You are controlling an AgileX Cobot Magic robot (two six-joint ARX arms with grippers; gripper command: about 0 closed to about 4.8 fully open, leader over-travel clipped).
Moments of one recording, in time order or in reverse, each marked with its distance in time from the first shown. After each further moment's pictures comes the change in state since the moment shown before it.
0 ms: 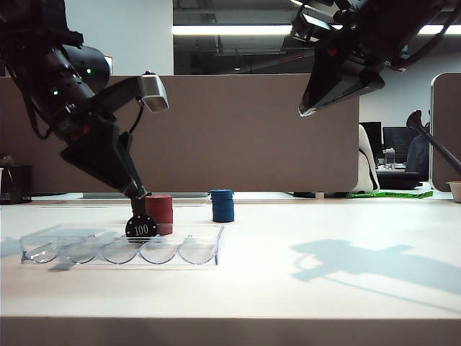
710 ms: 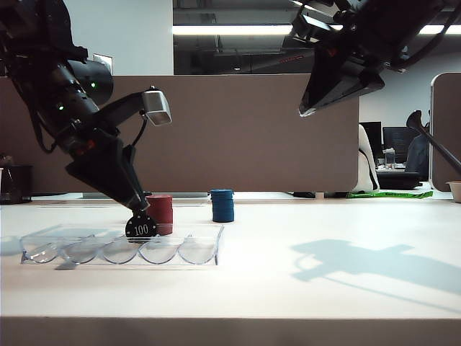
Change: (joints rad) left arm 0.000 0.045 0.000 0.036 0.002 -0.004; right arm 0.000 0.000 -0.002 0.005 0.000 0.000
